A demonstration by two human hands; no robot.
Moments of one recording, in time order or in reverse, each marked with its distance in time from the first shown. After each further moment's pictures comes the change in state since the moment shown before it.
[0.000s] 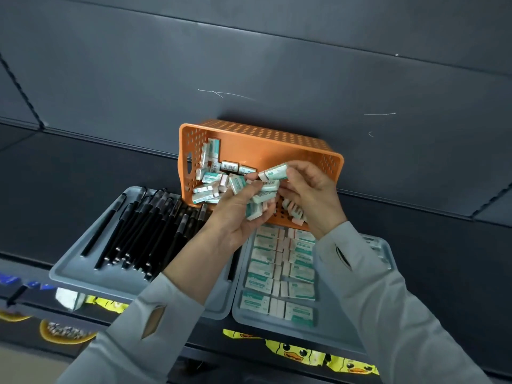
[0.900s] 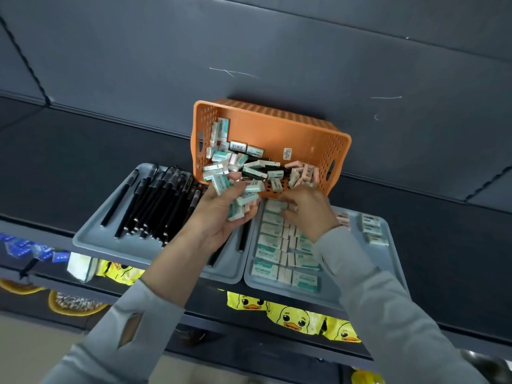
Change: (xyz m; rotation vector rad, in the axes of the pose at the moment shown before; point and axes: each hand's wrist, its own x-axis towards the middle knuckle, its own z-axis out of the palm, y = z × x) left_hand -0.046 0.005 -0.046 0.094 0.022 0.100; right_hand -0.034 0.035 -0.004 -1.248 -0.230 -0.180
